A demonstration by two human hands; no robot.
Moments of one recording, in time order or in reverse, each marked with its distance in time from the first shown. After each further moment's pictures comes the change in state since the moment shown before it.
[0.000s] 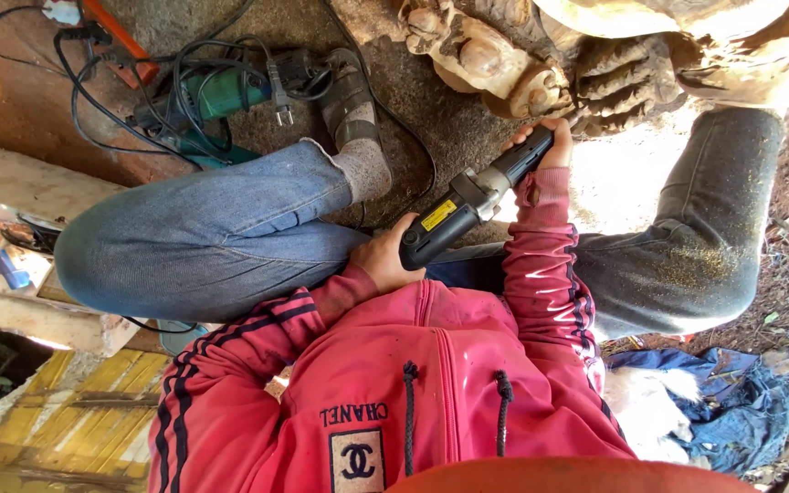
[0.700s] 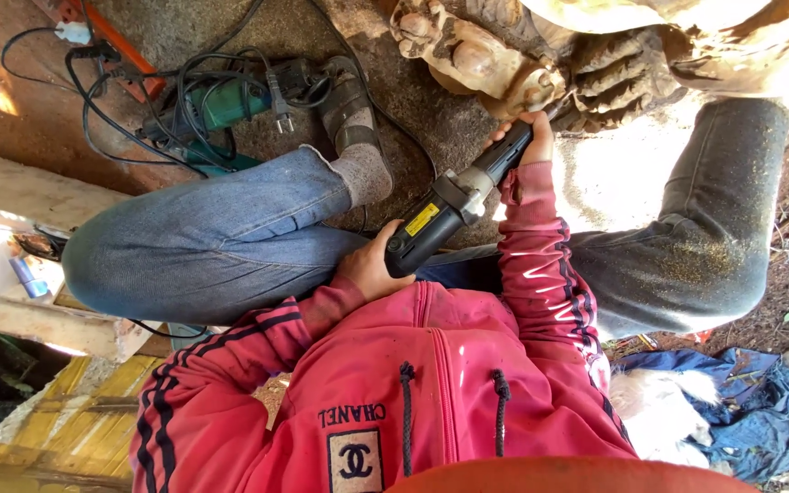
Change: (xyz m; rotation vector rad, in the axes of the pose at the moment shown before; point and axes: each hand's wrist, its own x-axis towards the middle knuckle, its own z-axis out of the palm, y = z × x) left_hand -0.028 -0.011 -0.006 -0.101 0.066 -0.030; right_hand -0.048 0.010 0.048 -0.048 -0.019 0.006
